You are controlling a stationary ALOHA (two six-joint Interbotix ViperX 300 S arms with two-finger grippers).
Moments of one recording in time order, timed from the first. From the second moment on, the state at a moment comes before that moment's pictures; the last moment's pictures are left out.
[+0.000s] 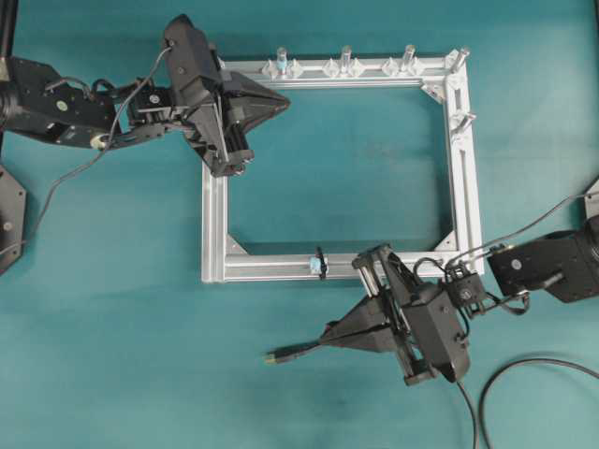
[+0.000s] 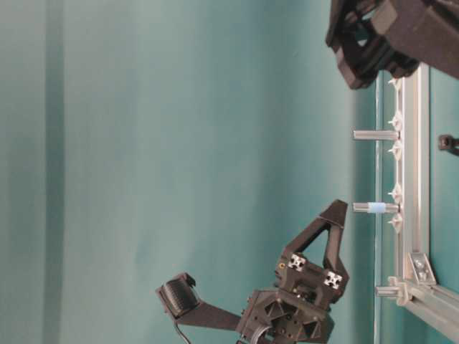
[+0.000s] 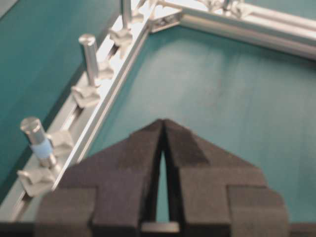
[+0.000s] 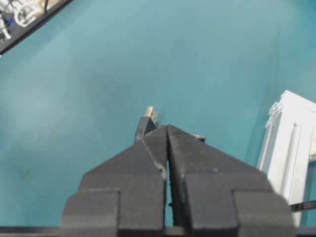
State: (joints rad) left arm 0.27 0.03 0.83 -0.08 -0.50 0.00; right arm 0.28 0.16 0.83 -0.11 -0.72 0.00
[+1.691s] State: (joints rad) left arm 0.27 0.00 0.83 -0.08 -0.46 0.00; right arm 0.29 0.22 0.76 -0.12 -0.62 0.03
